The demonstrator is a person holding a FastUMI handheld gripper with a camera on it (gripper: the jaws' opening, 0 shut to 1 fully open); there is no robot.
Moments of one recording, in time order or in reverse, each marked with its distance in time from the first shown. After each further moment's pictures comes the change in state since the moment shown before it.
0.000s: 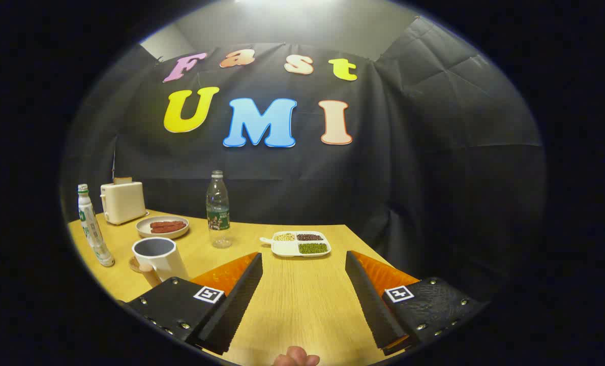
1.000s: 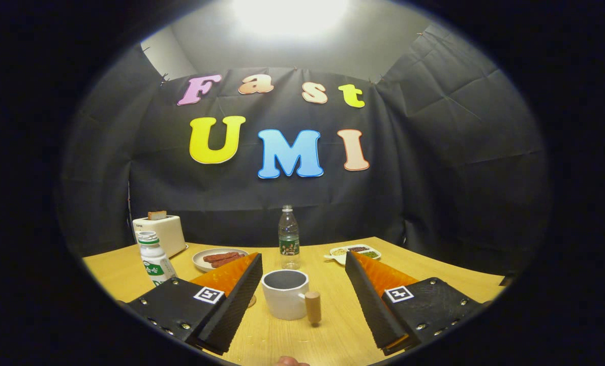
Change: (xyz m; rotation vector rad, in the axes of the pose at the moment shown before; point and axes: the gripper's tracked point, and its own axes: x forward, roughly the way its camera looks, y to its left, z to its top) arm -0.095 0.198 0.035 0.043 -0.111 0.029
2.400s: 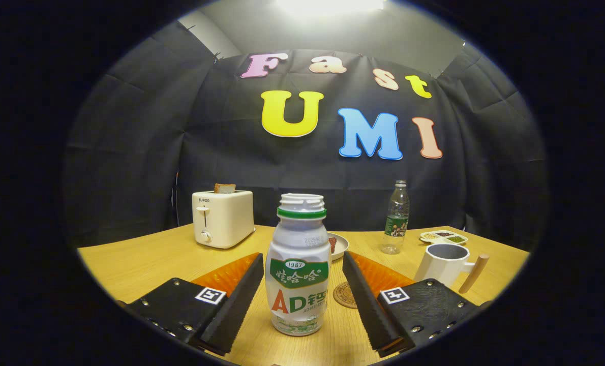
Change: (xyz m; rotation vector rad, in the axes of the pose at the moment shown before) arm 0.033 0.220 -0.077 -0.090 0.080 0.224
